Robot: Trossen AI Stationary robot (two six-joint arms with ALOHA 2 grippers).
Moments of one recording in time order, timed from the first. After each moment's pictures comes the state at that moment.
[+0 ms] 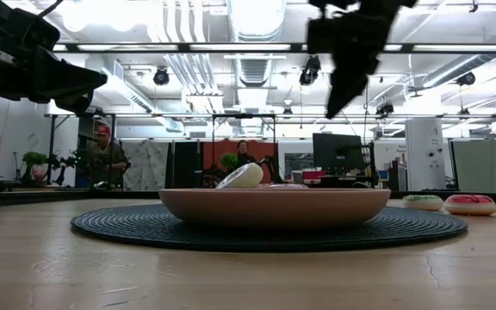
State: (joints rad) left arm 0.01 0.10 0.01 0.03 0.05 0.03; right arm -0.07 1.47 1.15 -0.76 0.03 0.19
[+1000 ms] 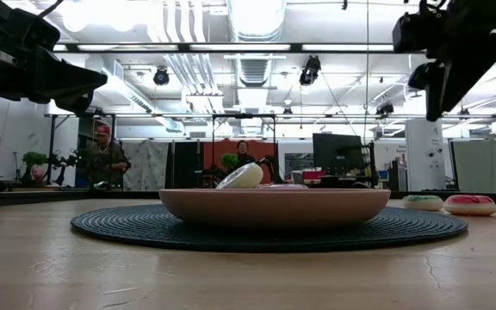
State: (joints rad) left arm 0.01 0.10 0.01 0.03 0.05 0.03; right arm 0.06 1.04 0.85 -1.00 0.02 0.29
